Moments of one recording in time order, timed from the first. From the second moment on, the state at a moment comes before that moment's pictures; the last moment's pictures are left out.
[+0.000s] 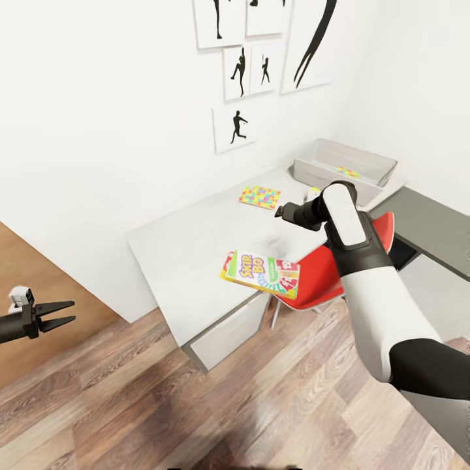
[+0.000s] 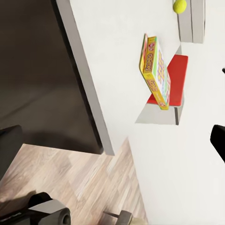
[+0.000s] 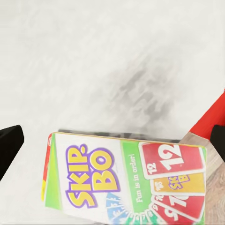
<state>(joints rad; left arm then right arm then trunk) -0.81 0.70 0.25 -0.51 0.11 0.87 -1.57 -1.27 0.04 0.13 -1.10 -1.05 1.02 -0.87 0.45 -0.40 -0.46</state>
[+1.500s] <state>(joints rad) -0.81 0.68 0.25 -0.51 0.11 0.84 -1.57 -0.75 0.11 0.23 -1.21 -1.04 0.81 -0.55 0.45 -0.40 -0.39</state>
